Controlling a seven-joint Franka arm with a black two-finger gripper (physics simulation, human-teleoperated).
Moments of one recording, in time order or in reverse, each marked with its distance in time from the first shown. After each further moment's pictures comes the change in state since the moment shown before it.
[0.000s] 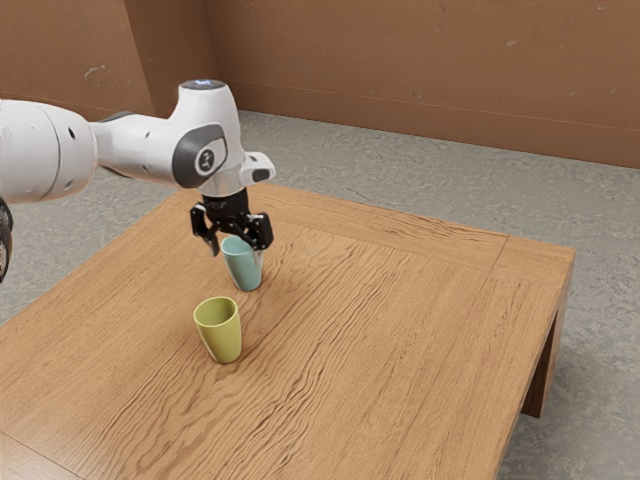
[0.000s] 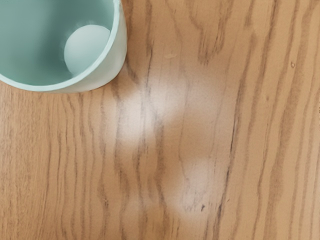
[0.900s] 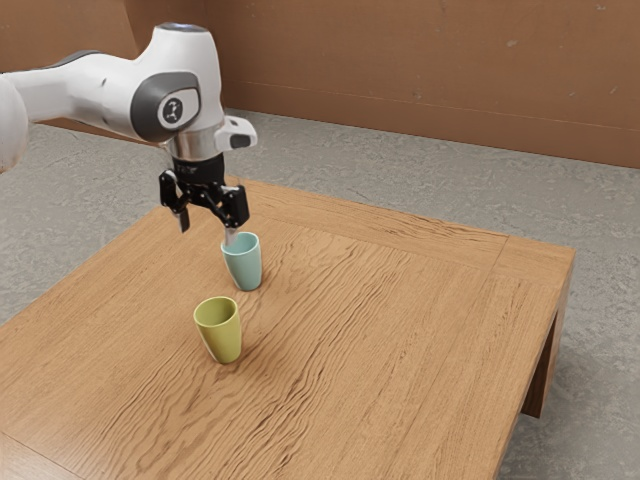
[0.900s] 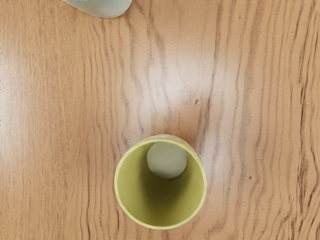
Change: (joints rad) arm -0.078 -0.238 0.024 -0.056 0.088 -0.245 -0.020
